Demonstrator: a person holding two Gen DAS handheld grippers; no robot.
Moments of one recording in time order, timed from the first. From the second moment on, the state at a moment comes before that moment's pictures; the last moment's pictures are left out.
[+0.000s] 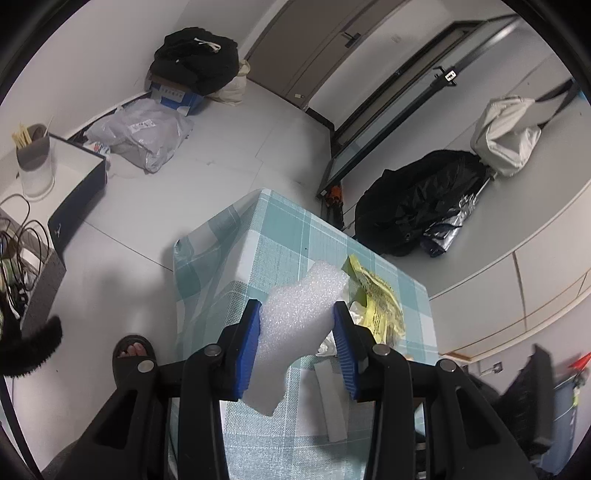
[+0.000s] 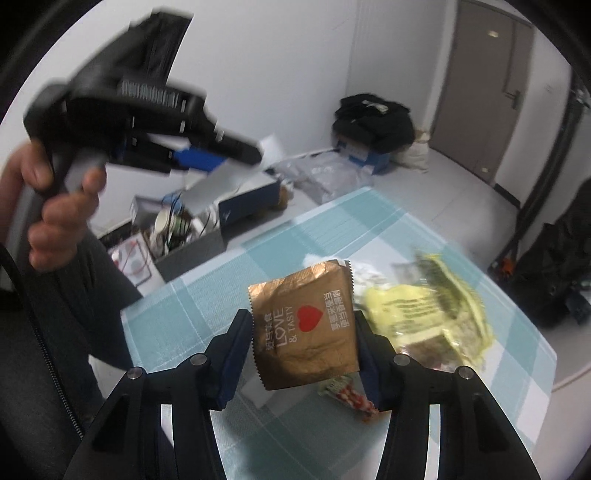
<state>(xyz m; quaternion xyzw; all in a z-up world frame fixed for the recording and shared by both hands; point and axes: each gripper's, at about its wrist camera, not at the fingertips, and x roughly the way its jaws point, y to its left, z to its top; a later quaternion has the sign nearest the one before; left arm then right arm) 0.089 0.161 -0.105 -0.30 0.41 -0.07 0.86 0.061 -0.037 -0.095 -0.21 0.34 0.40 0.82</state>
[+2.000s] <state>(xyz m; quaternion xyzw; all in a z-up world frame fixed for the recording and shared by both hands) 0.186 -0.395 -0.205 -0.07 0.72 -0.36 0.59 0.045 -0.569 -0.274 0.22 0.56 -0.04 0.80</state>
